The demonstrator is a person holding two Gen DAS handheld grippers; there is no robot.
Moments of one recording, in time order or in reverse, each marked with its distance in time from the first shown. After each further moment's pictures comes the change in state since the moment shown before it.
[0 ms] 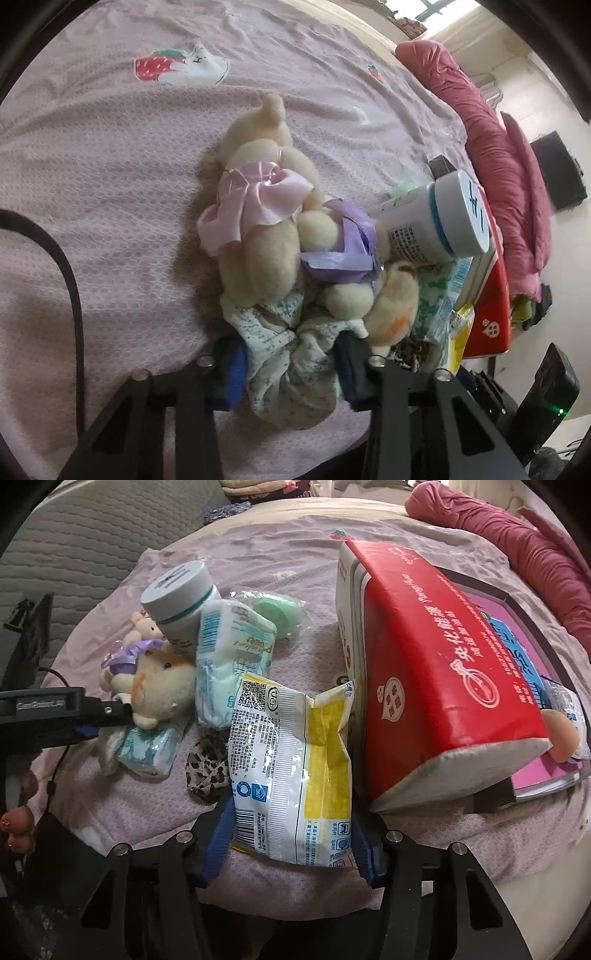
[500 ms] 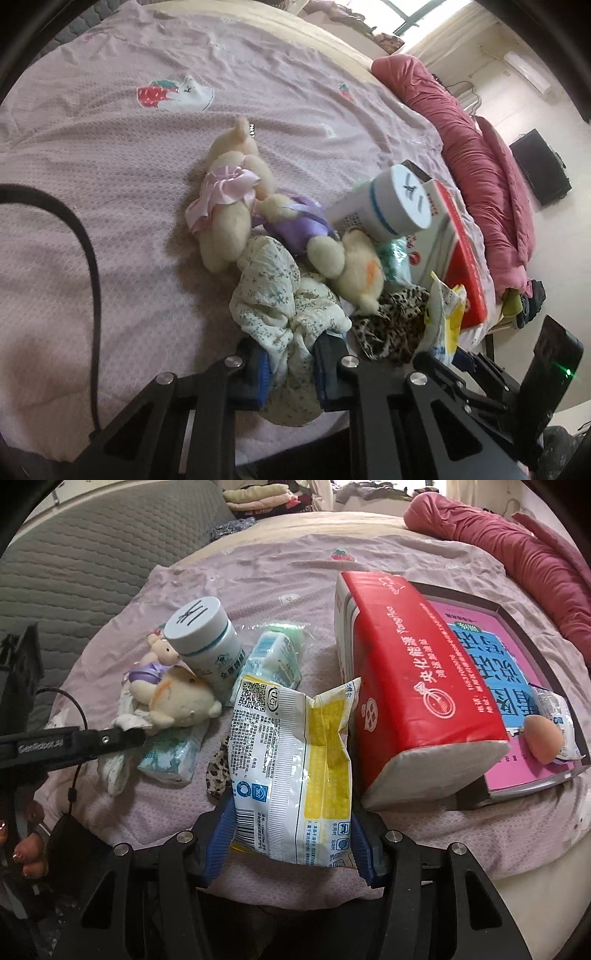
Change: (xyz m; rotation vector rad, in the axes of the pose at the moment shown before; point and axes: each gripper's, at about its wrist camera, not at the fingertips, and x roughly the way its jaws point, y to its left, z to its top) left arm -0.039 -0.016 -0.039 0.059 -0.105 -0.025; right arm -0.030 -0.001 -0.002 0.008 -0.059 0.027
